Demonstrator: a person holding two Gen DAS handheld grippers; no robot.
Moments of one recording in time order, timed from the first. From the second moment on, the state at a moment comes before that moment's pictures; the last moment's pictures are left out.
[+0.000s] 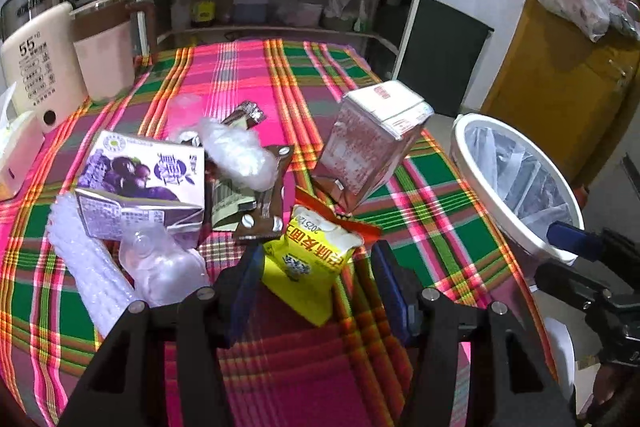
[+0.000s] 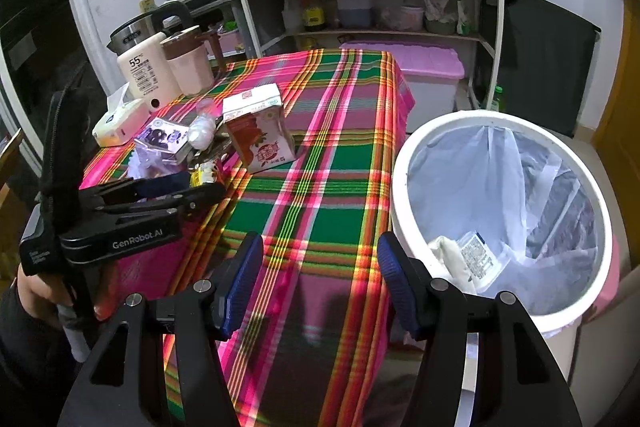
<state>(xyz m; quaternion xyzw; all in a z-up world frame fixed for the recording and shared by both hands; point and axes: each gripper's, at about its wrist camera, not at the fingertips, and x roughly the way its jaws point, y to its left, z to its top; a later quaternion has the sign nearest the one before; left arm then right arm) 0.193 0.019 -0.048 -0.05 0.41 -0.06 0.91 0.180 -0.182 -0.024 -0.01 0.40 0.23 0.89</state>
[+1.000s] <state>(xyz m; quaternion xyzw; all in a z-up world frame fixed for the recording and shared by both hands) 0.164 0.040 -0.056 -0.11 0.40 -0.07 0.91 0.252 -0.104 -0.010 -0.06 0.34 0.31 0.89</state>
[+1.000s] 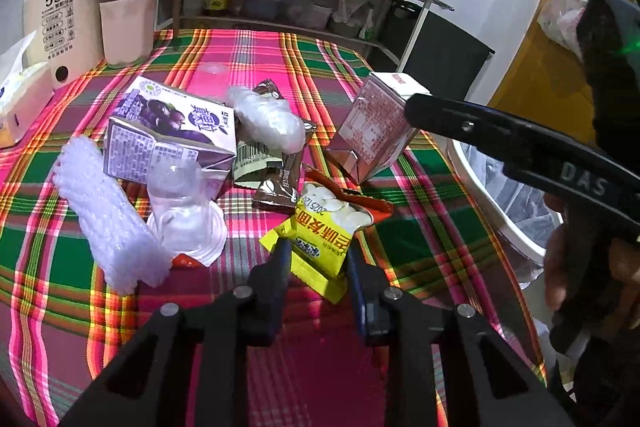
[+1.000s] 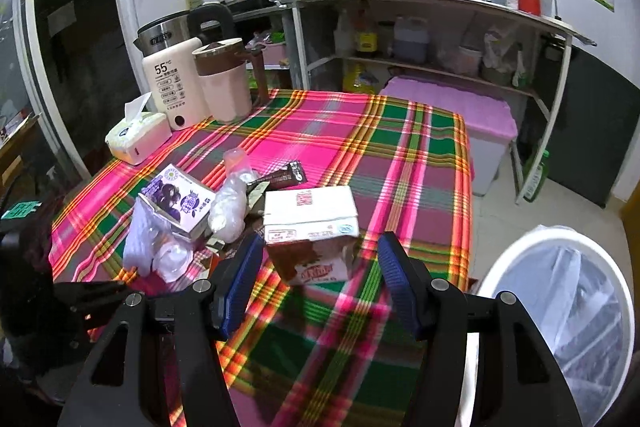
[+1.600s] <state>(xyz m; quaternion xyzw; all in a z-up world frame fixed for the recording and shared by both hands) 0.162 0.042 -0.057 -0.13 0.40 -0.07 0.91 0.263 -0.092 -0.016 -0.06 0.37 0.30 0.88</state>
